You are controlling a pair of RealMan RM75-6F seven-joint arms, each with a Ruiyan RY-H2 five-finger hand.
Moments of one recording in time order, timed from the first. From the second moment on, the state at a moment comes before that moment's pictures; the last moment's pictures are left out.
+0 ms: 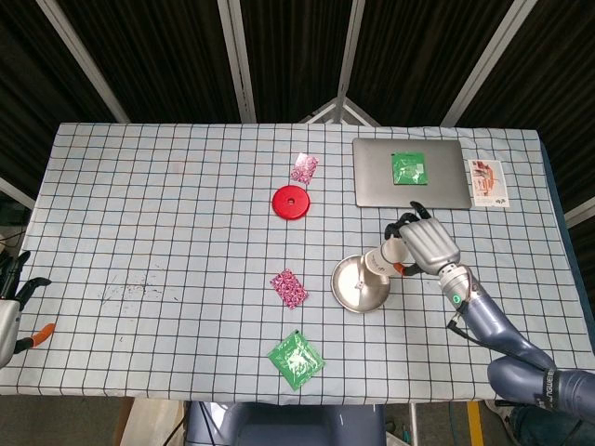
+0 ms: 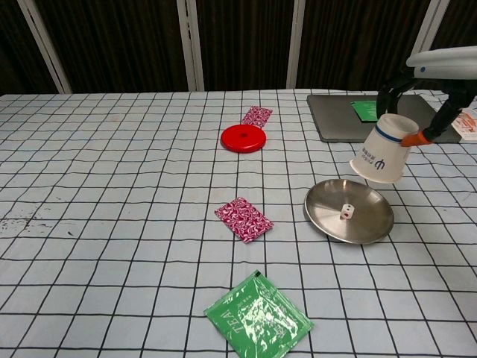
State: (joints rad) left arm -0.06 -1.10 -0.04 -1.64 1.50 1.53 0.17; right arm 0.72 -1.16 0.20 -1.66 -1.10 0.82 -0.25
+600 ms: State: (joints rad) left arm -0.06 -1.09 -0.04 -1.64 1.50 1.52 0.16; right arm 0.72 -1.26 0.14 -1.72 -1.14 0.97 -0.41
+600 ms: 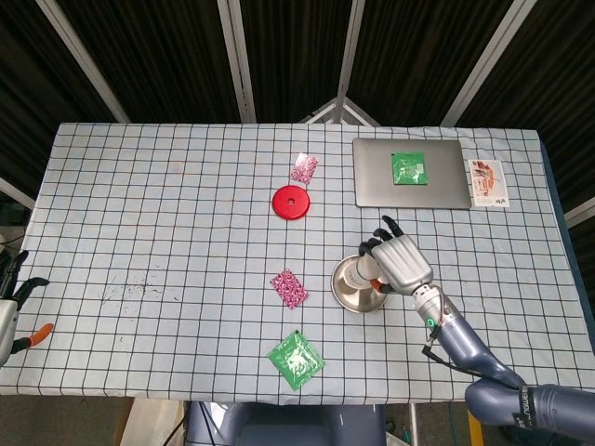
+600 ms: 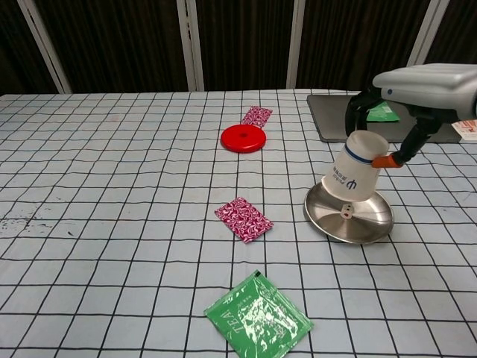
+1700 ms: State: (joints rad) left arm -0.06 -1.10 -0.04 -1.64 1.49 1.52 0.18; right arm 0.72 -1.37 0.08 -1.59 -1.23 0.95 -0.41
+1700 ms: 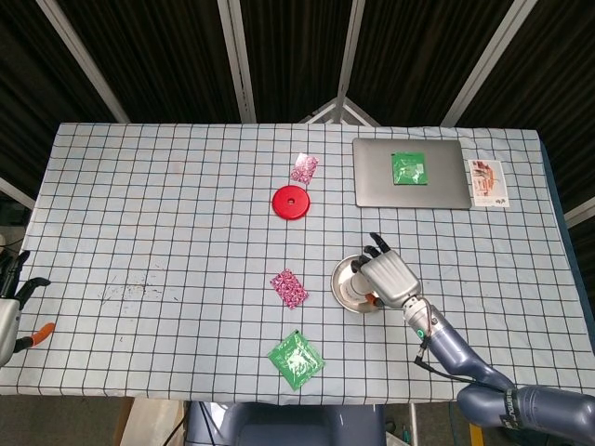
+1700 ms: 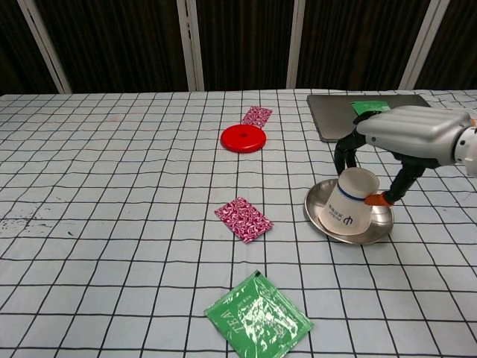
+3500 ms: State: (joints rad) left arm -0.07 -1.12 -0.04 -1.65 1.48 1.51 0.23; right arm 0.71 -1.44 0.07 -1.43 -1.37 0.96 -0.26
